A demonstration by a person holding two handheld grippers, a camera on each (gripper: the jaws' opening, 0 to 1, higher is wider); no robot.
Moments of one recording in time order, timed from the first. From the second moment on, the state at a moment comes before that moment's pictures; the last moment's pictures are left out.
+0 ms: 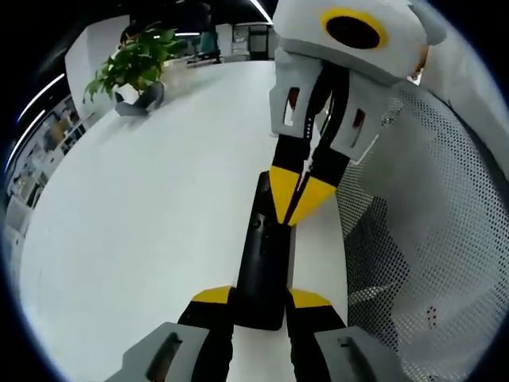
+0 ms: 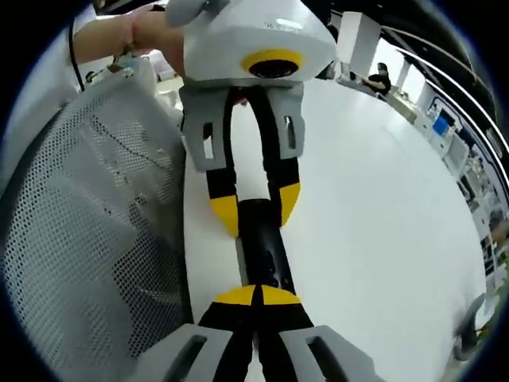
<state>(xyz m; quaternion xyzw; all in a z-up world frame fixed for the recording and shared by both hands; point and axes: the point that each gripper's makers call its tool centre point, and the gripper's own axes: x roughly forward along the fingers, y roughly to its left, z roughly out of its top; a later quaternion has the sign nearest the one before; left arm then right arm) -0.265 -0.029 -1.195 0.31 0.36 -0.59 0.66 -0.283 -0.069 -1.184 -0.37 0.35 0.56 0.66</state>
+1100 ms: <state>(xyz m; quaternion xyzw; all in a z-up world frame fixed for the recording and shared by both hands) -0.265 -0.029 -1.195 0.30 0.35 -0.59 0.66 -0.269 -0.068 -1.183 -0.33 0.38 0.55 0.67</state>
